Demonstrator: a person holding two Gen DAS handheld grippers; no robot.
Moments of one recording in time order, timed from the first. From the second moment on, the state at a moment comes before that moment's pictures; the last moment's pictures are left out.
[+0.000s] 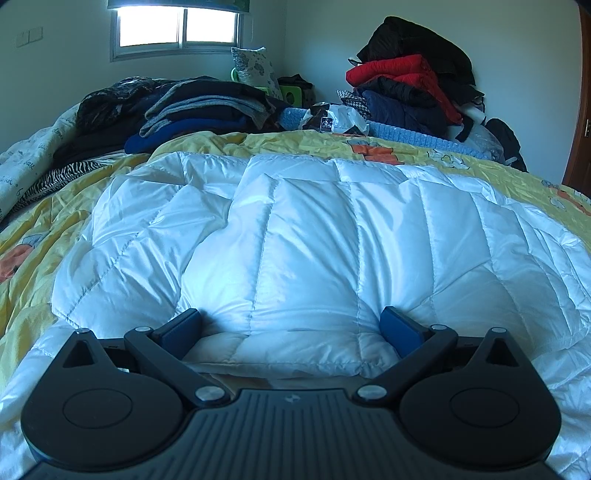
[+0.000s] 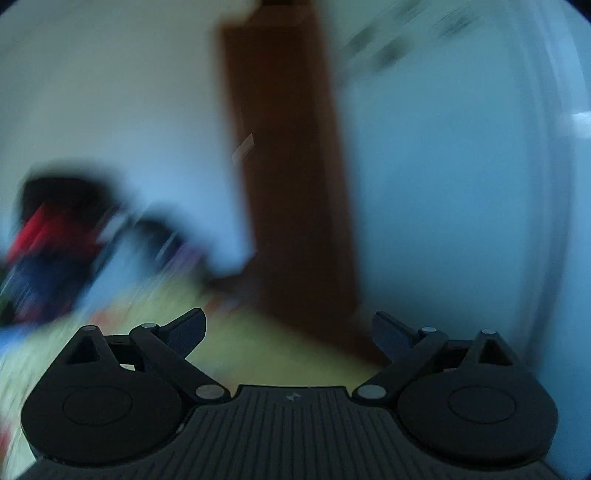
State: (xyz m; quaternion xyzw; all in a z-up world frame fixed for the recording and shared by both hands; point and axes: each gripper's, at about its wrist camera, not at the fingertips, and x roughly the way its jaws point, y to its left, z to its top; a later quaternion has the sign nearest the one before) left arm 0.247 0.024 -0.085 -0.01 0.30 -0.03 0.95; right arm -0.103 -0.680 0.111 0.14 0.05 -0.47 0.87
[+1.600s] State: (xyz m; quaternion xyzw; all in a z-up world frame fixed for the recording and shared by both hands) left arm -0.064 0.291 -0.041 -0.33 0.30 0.02 0.89; right arm 0.000 -0.375 -0.065 0.08 0.40 0.18 0.90
